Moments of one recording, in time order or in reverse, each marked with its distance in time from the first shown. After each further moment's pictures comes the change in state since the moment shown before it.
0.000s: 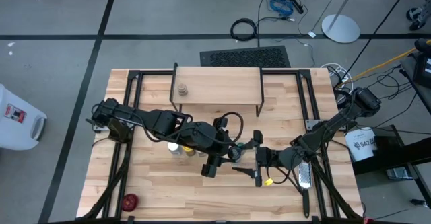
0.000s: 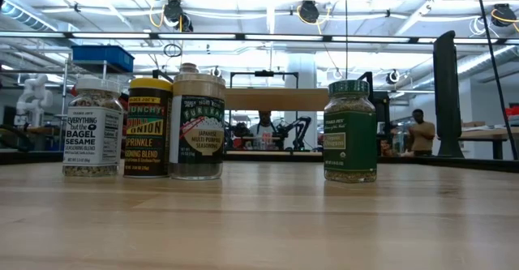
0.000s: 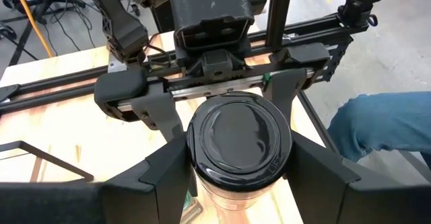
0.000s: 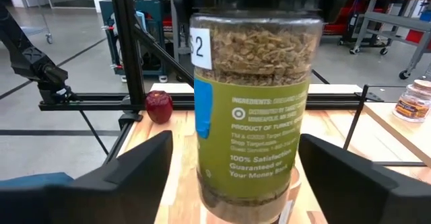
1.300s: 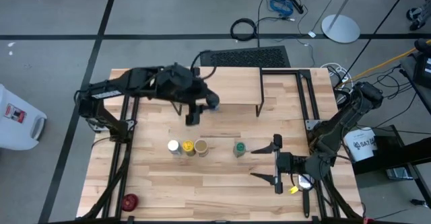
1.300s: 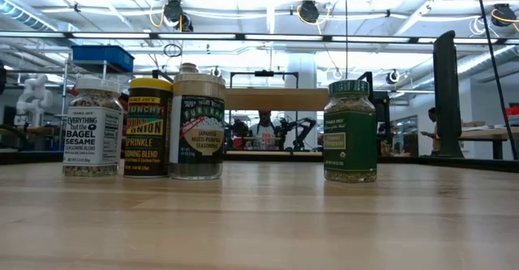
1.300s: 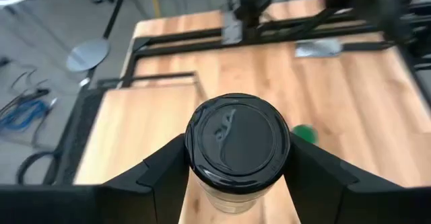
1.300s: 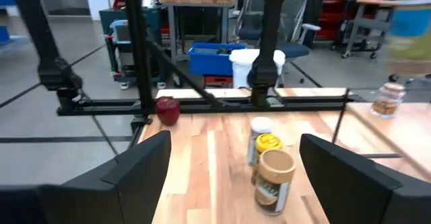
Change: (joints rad) left arm 0.332 -0.215 0.000 -0.273 0.001 0.113; right arm 0.222 -0.139 0.000 -0.156 0.239 0.056
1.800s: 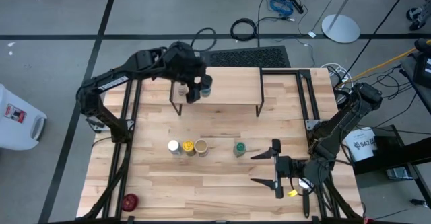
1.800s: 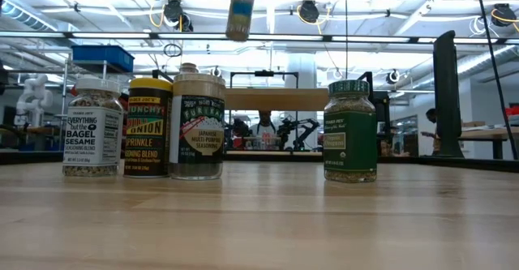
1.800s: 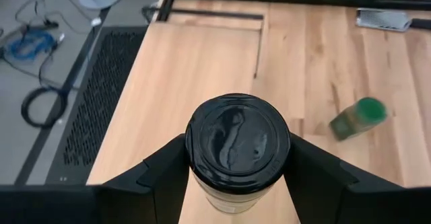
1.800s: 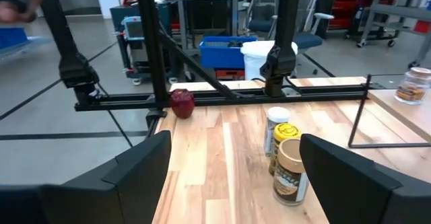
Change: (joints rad) left arm 0.299 0.000 -0.095 -0.038 0.149 0.028; right arm 0.021 0.033 0.000 0.000 -0.024 0.065
